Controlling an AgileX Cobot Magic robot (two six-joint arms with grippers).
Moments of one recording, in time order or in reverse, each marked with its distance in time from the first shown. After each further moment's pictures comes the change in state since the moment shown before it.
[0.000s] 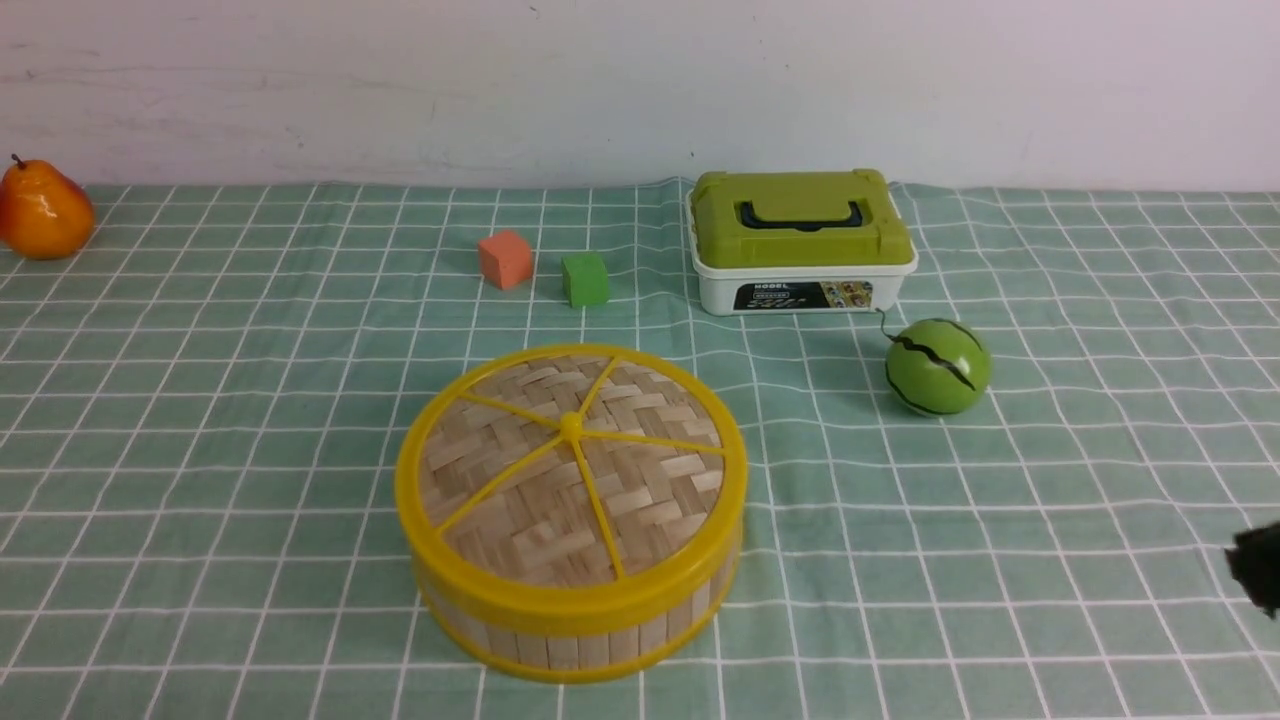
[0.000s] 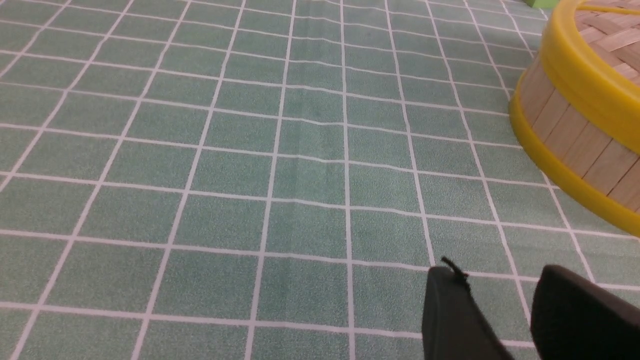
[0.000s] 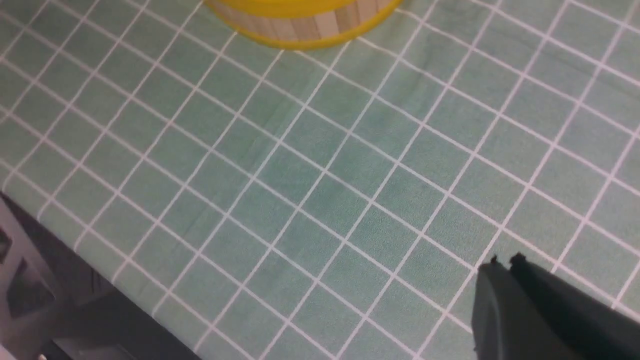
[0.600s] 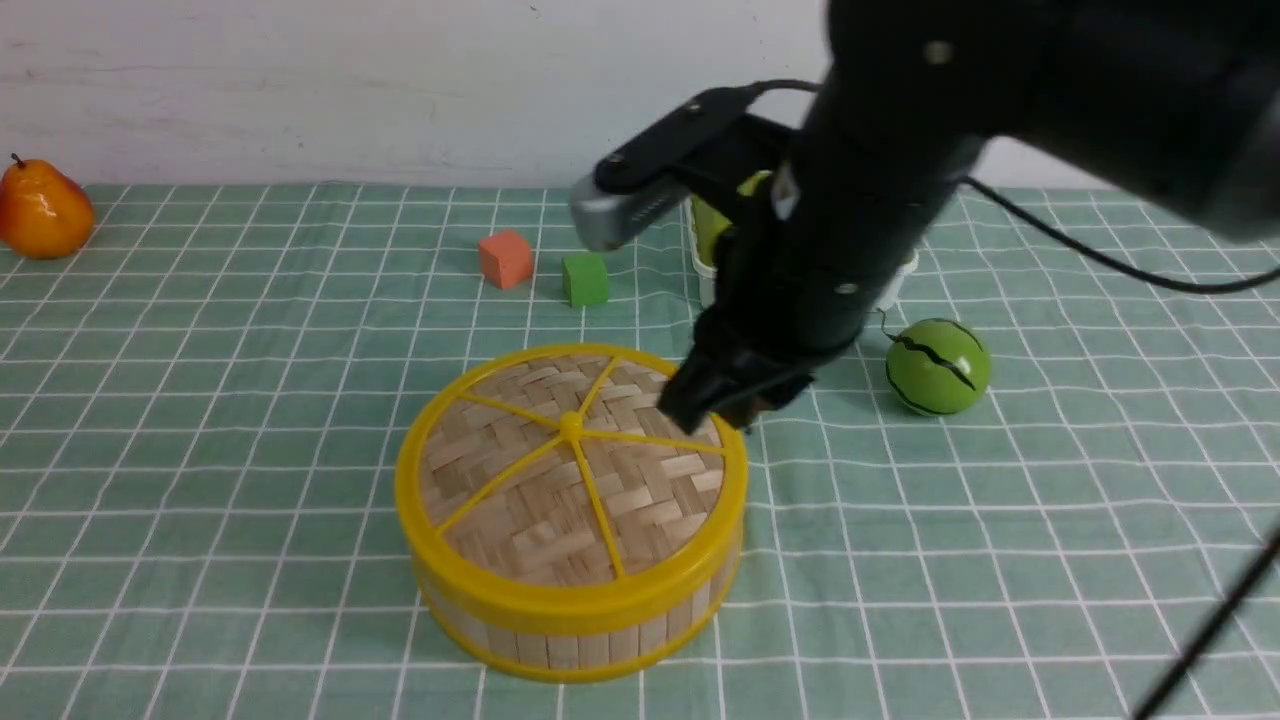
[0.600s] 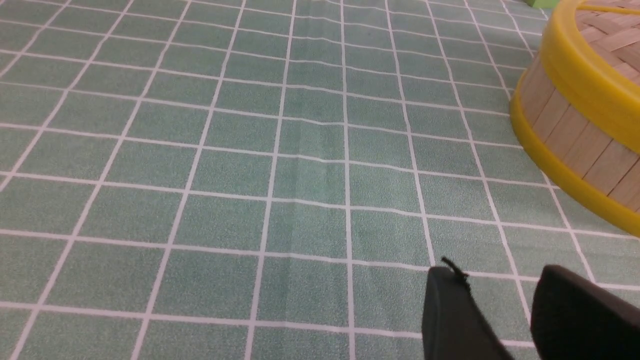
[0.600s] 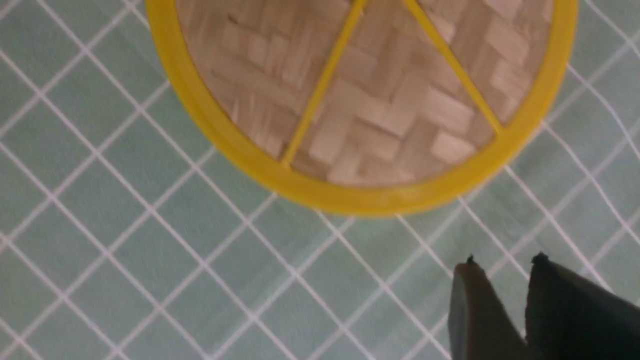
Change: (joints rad) right arm 0.478 0.853 -0.749 -0.364 0.003 0.322; left arm 0.000 0.000 0.000 0.000 0.000 0.000
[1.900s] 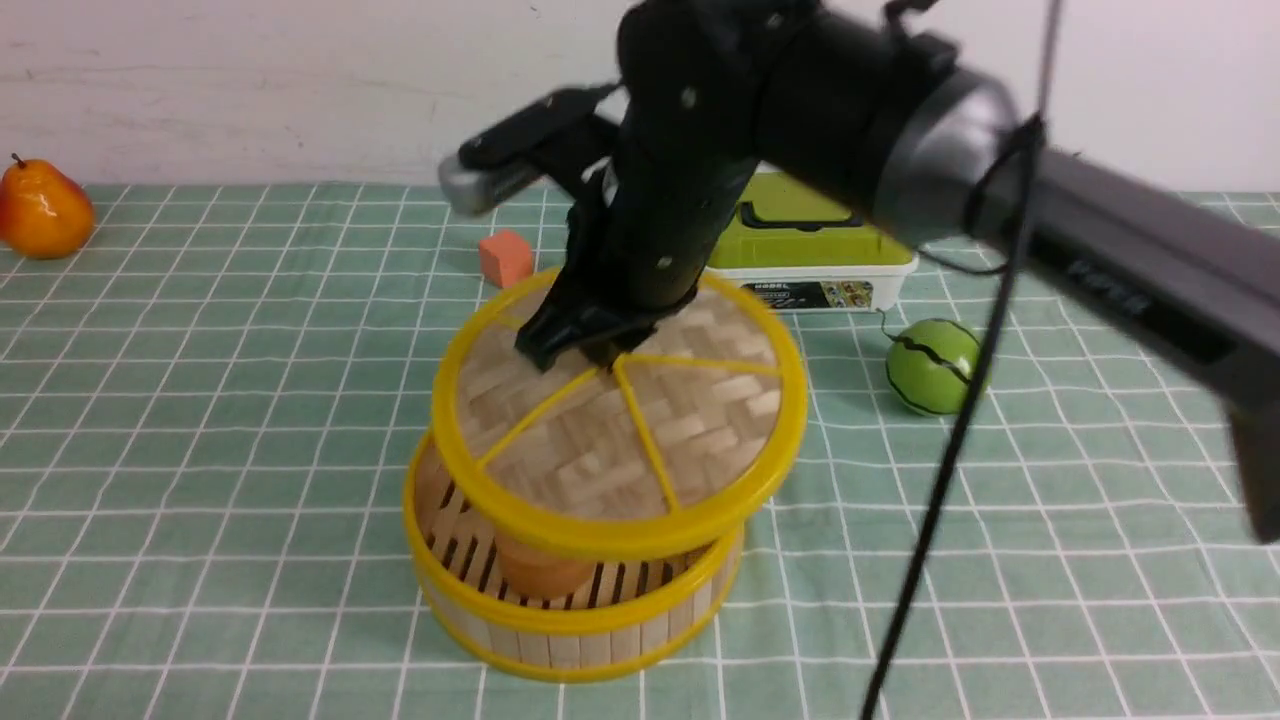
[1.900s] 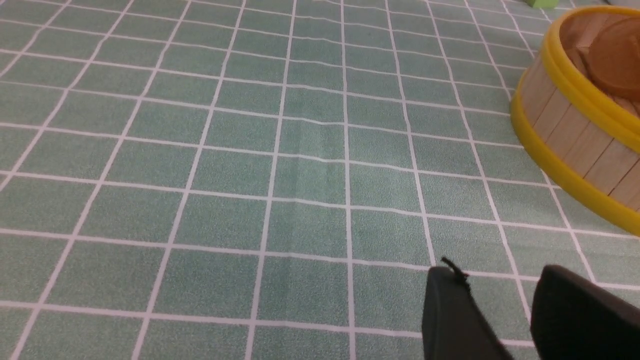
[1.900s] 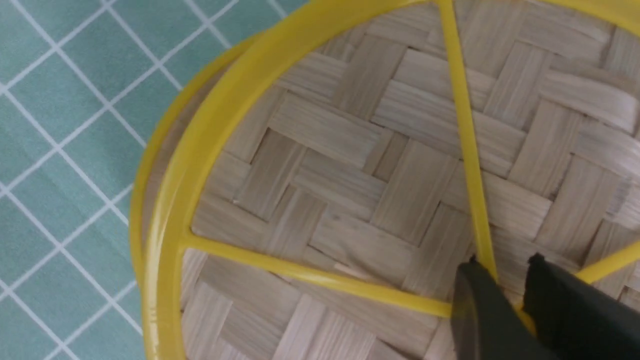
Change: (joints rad) right arm -0.011 0.189 -0.325 -0.040 -0.018 0.000; left arm 0.000 0.000 0.000 0.000 0.000 0.000
